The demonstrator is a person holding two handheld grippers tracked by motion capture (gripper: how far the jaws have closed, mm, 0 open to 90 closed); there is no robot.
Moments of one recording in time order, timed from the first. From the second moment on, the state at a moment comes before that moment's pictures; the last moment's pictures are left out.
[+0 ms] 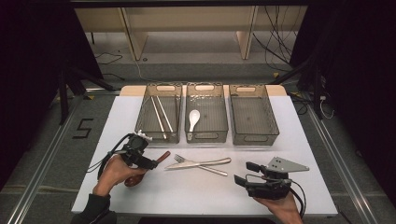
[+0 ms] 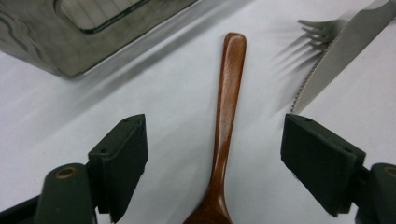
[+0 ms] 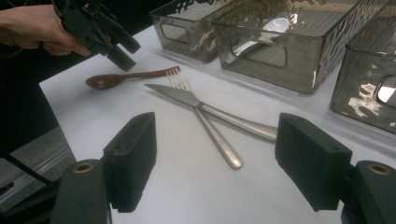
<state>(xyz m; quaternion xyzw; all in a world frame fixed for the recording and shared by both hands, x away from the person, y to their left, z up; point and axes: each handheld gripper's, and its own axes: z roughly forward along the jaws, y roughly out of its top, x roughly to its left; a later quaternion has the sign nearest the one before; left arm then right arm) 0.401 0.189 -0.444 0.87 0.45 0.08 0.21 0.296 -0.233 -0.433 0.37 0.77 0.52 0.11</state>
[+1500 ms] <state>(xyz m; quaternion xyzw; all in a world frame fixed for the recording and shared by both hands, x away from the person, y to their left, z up) 0.401 0.185 -0.463 0.90 0.41 0.04 0.14 0.296 -0.233 -0.436 0.37 0.77 0.51 0.10</state>
